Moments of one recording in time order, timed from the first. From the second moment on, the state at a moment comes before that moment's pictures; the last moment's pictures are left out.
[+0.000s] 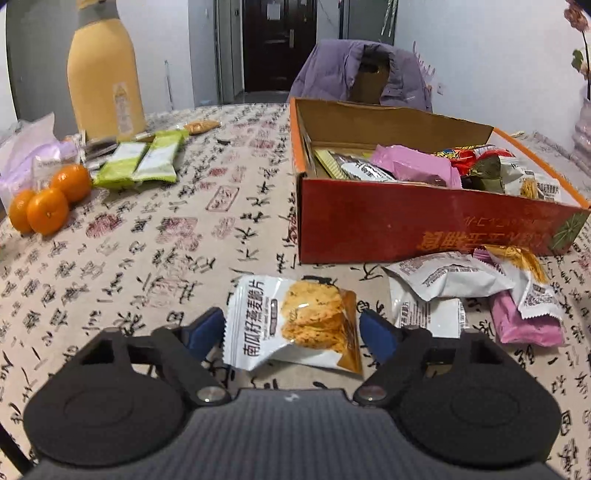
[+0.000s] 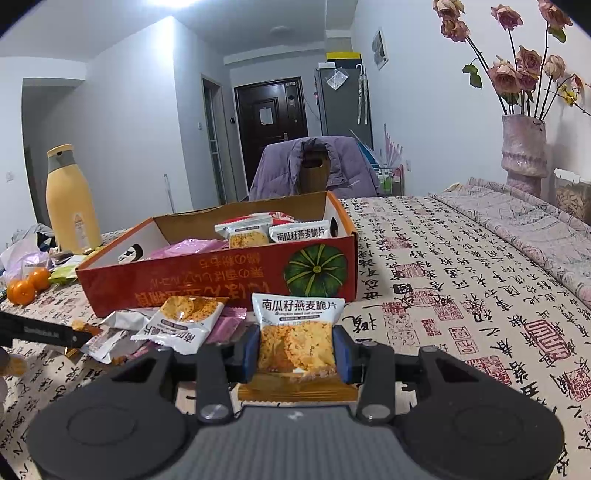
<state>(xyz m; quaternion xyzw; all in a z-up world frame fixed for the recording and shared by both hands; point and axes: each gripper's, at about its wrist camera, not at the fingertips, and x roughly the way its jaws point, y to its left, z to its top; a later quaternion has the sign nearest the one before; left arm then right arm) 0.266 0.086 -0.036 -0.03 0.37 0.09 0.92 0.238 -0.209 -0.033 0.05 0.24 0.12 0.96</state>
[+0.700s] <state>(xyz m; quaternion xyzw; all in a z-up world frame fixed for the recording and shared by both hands) 0.196 0.070 -0.004 -0.05 0.23 0.07 0.97 0.238 -0.209 -0.033 0.05 0.24 0.12 0.96</state>
